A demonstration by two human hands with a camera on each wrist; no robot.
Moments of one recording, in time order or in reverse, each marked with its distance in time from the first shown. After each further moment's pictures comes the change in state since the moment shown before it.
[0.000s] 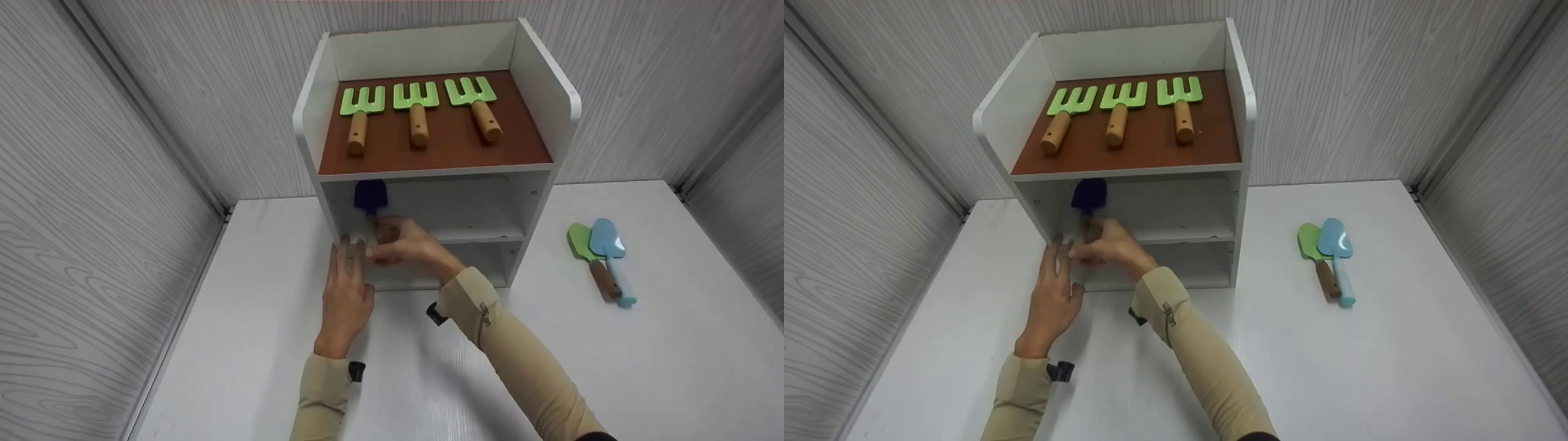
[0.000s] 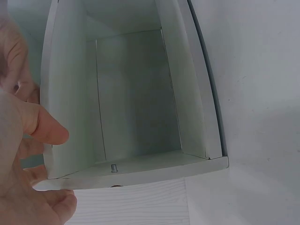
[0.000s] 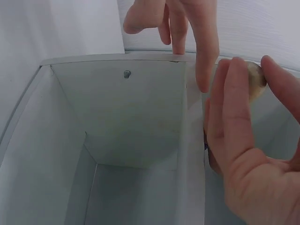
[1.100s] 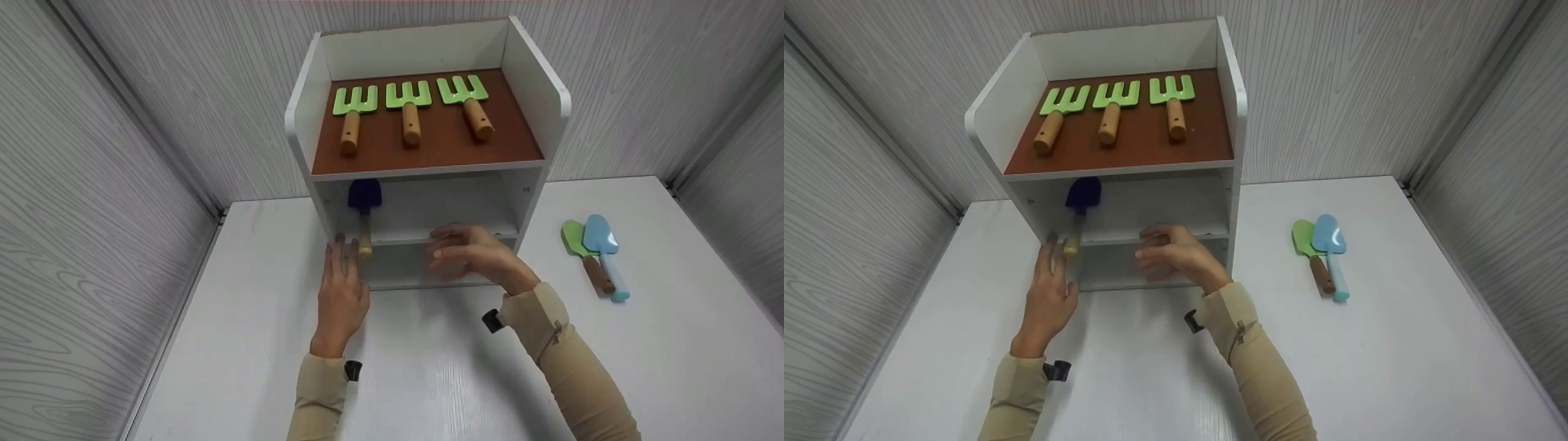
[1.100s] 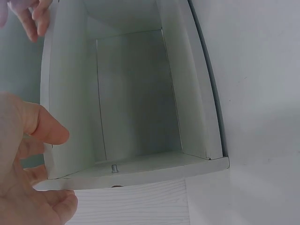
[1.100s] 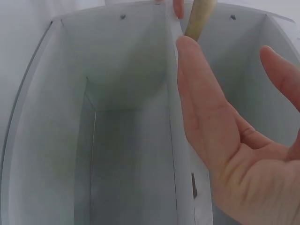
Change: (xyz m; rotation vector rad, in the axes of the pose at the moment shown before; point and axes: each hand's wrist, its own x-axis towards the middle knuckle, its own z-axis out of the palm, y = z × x) left_hand 0.002 0.000 0.002 -0.007 0.023 0.017; right_hand -0.064 0.030 -0.083 0.129 0.008 0.047
